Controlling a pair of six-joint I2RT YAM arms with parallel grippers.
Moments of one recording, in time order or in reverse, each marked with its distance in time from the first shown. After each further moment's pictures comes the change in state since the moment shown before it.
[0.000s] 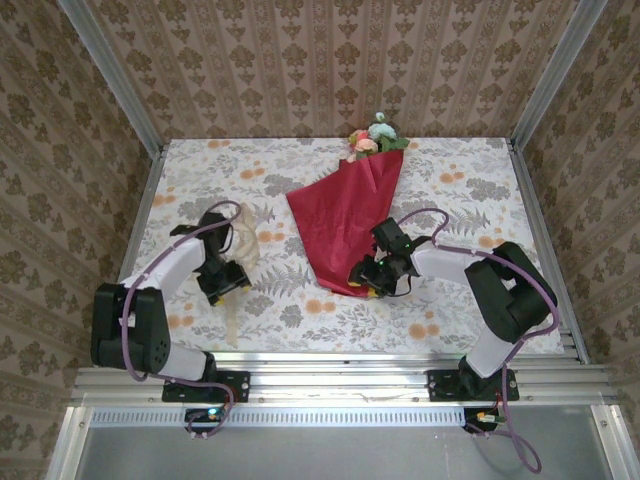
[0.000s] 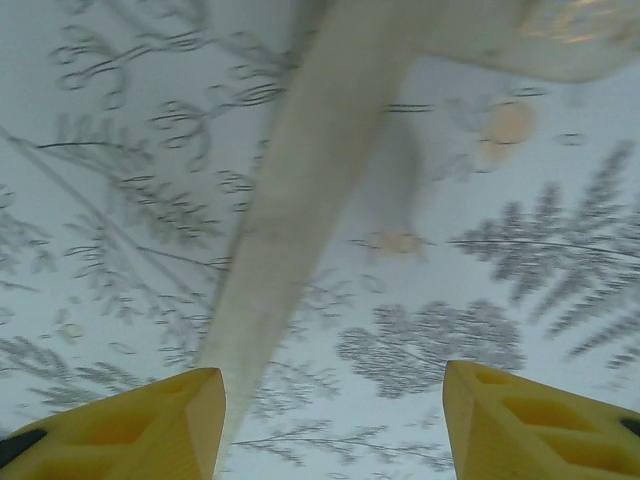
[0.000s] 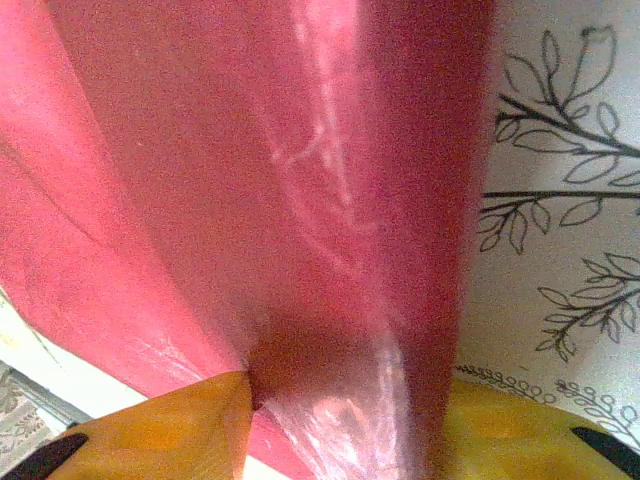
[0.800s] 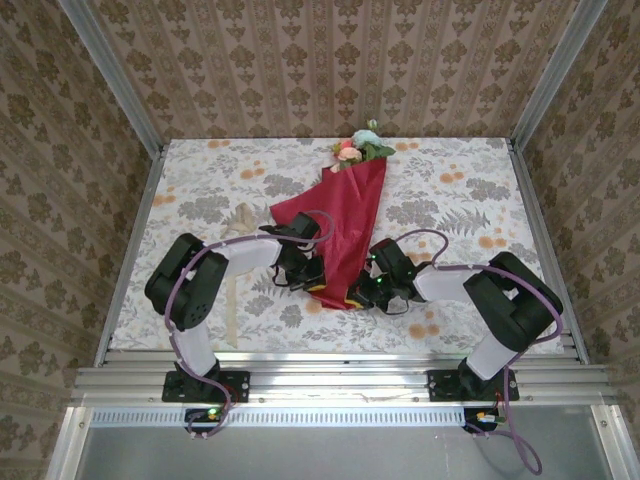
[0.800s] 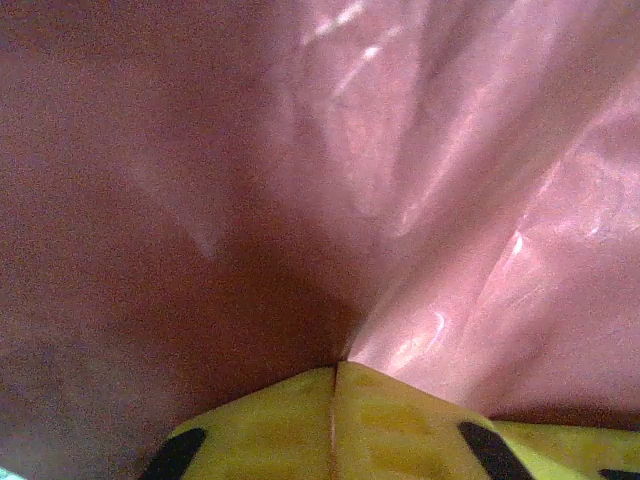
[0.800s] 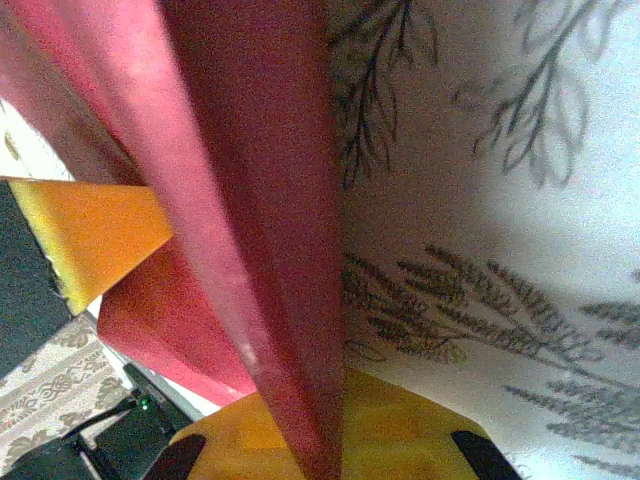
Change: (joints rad) left arm -0.513 0.377 0.174 0.499 0.265 -0.197; right arm 0.072 -0.053 -0.213 0.356 -0.089 0.159
